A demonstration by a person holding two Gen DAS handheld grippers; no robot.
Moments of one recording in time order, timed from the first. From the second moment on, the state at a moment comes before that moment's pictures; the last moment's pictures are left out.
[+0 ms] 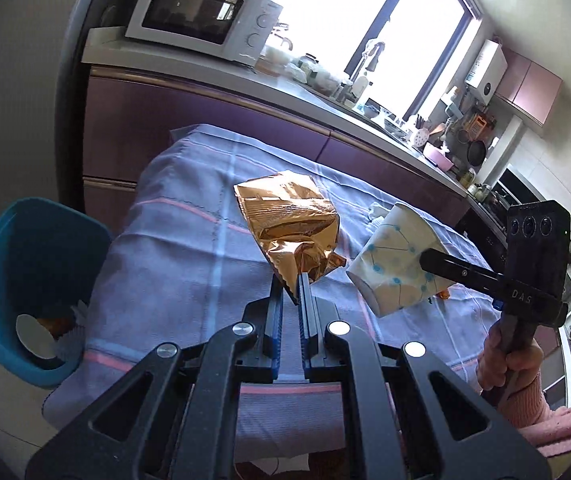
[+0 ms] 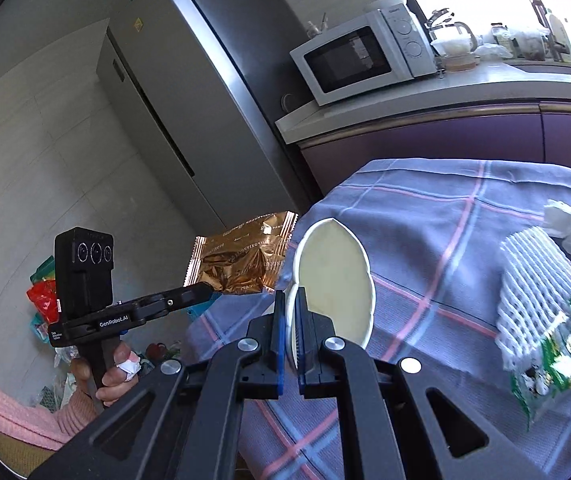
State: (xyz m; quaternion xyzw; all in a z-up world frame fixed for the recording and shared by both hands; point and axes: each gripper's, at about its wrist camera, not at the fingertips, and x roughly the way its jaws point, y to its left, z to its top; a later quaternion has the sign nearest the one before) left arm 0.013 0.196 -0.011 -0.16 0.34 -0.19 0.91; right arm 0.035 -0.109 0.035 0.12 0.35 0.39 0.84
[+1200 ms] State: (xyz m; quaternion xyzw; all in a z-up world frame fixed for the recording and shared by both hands) left arm -0.023 0.375 -0.047 -0.24 0.34 0.03 0.91; right arm 0.094 0.106 0.036 0.02 0.38 0.50 0.78
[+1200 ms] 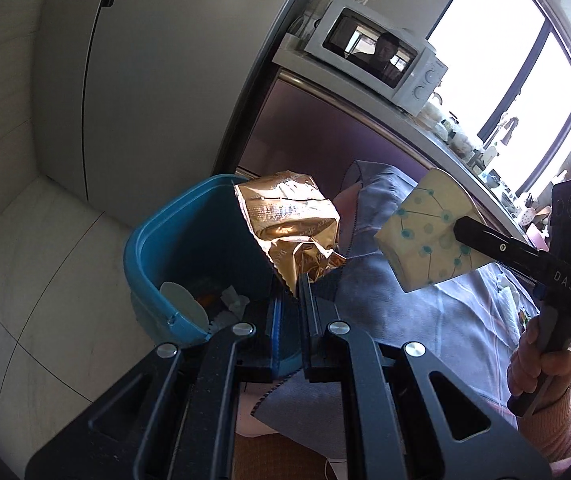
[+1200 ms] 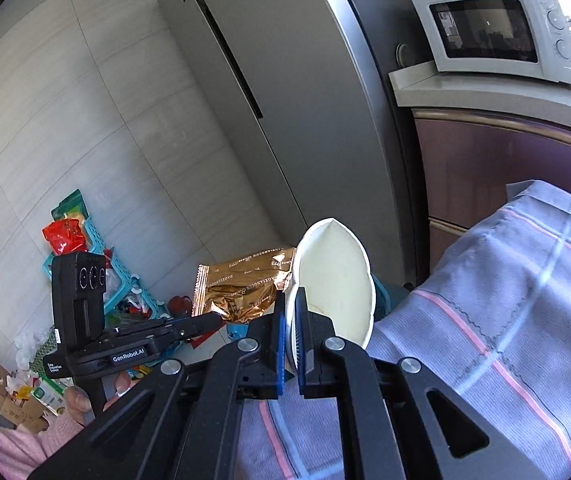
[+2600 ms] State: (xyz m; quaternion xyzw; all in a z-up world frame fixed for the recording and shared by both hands) left arm 0.027 0.340 -0.082 -0.23 0.36 0.02 0.90; right arm 0.090 0.104 0.020 0.00 0.41 0.47 0.78
